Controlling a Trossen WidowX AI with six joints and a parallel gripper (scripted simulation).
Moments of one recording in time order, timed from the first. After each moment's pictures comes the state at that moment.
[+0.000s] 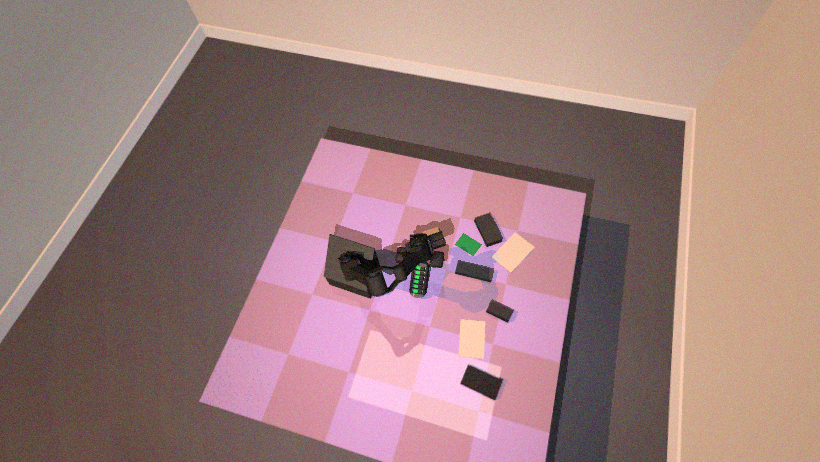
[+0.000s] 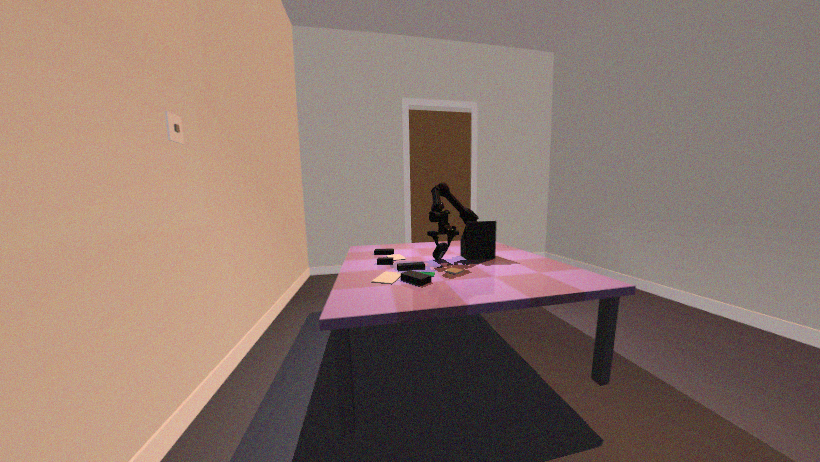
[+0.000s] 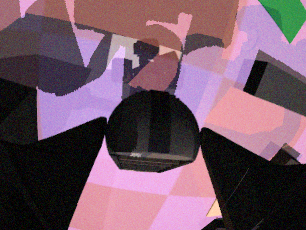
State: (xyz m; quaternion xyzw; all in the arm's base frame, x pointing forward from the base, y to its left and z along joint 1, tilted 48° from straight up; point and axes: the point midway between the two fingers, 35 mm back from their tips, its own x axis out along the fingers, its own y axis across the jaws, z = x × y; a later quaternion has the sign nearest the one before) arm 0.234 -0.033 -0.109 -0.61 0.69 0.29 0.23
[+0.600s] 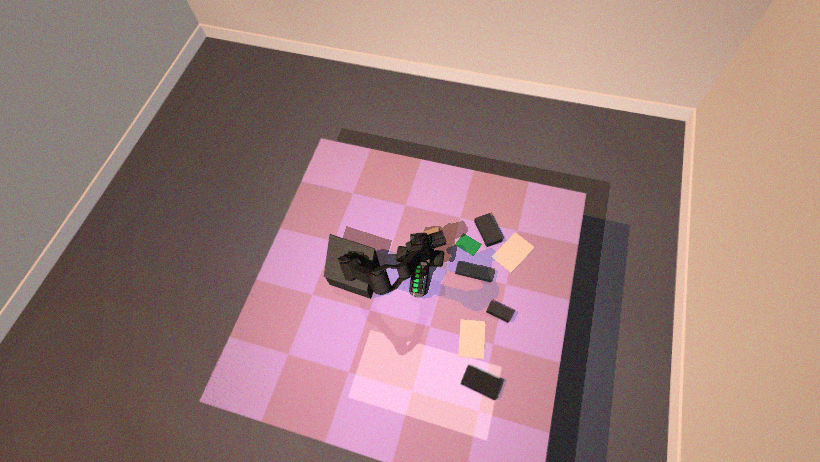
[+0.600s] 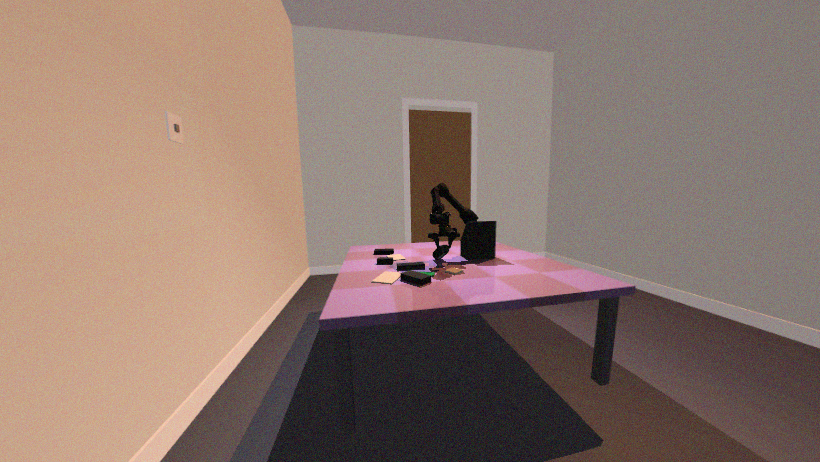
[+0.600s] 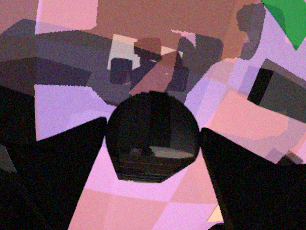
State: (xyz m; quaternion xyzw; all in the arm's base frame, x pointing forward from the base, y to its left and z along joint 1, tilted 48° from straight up) arm 0.231 -0.034 -0.123 -0.61 0.70 0.29 0.23
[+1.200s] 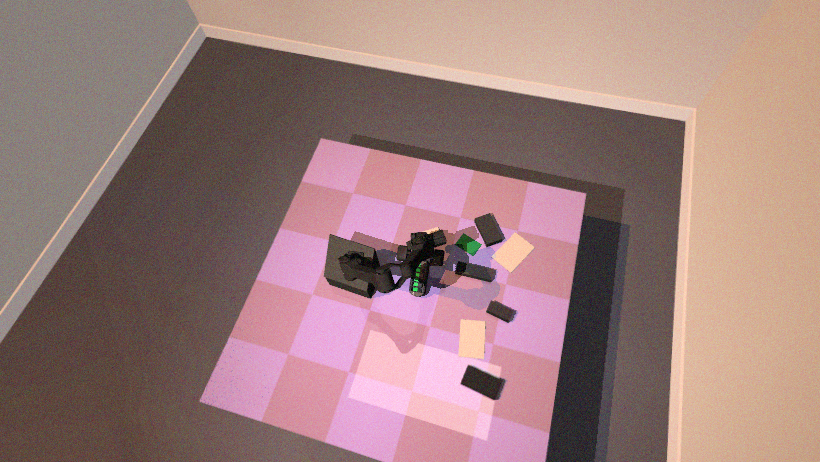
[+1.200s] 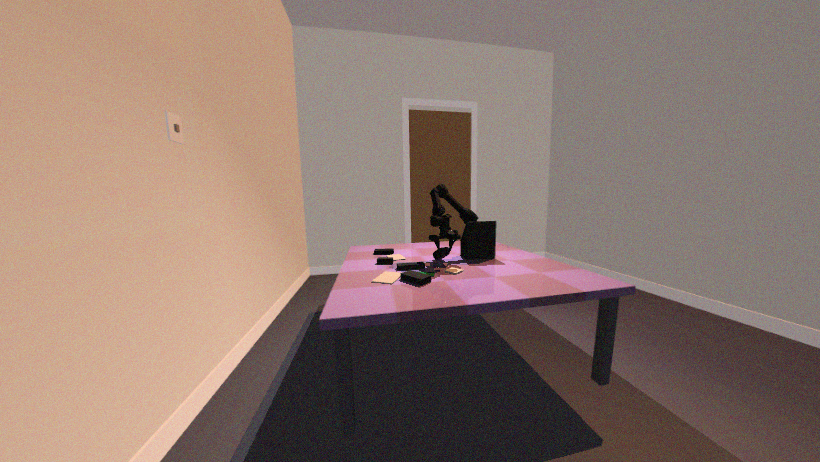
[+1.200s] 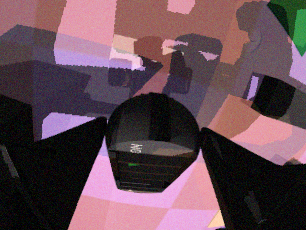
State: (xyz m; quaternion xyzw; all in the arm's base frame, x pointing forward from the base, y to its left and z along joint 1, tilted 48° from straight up) arm 0.229 -0.036 -0.137 -0.61 0.70 0.29 0.23
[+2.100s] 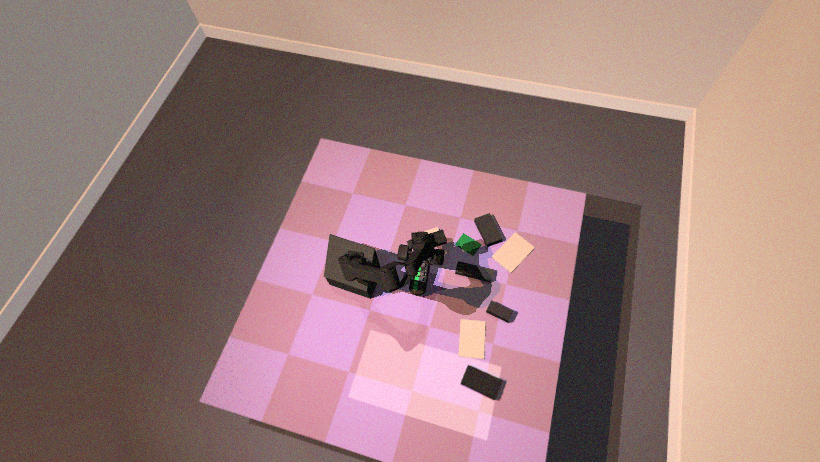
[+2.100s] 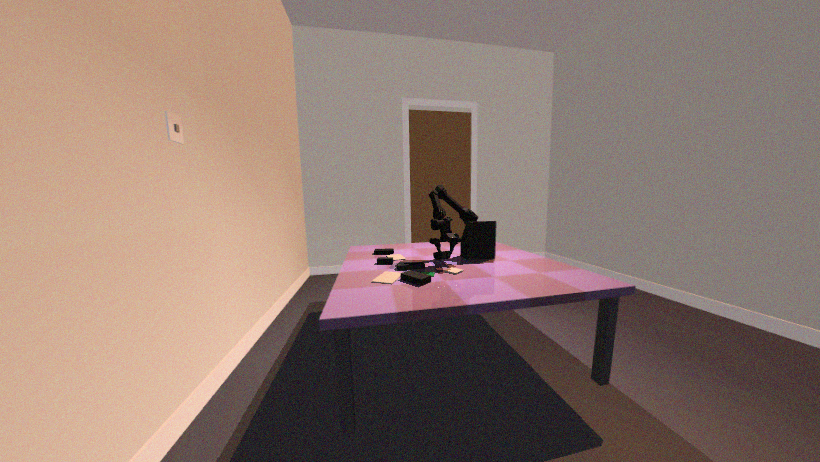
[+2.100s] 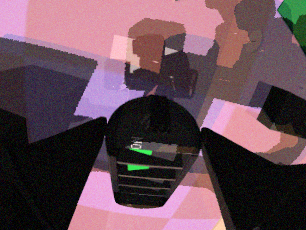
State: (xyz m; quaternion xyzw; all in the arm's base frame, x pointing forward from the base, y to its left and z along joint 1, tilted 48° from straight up) arm 0.225 -0.042 -0.157 -0.61 0.70 0.29 0.23
